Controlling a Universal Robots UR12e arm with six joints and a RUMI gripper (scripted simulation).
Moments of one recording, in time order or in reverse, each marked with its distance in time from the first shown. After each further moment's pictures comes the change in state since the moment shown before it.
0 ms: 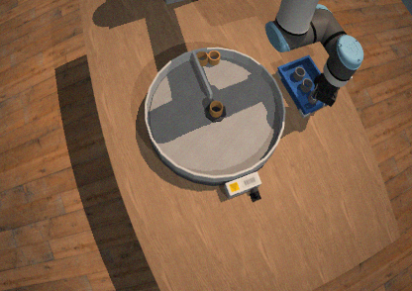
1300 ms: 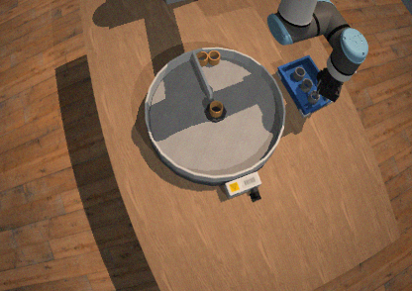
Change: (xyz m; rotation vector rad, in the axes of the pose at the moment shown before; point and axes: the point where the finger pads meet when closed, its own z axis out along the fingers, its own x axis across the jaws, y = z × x) arm 0.000 0.000 -0.038 0.000 0.000 0.000
